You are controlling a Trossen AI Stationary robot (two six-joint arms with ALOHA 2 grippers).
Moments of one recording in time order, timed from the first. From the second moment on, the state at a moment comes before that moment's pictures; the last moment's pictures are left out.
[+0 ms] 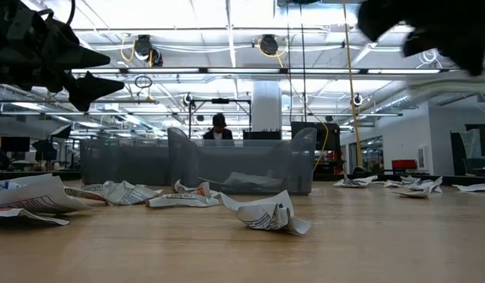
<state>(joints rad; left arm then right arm) 0.14 0.07 0.02 0.06 0.08 -0.25 0.29 1.62 1.37 -1.47 -0.21 0.68</state>
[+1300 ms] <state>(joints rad) 0.14 0.07 0.02 0.06 0.08 -0.25 -0.07 2.35 2.18 -1.34 -0.08 0.35</state>
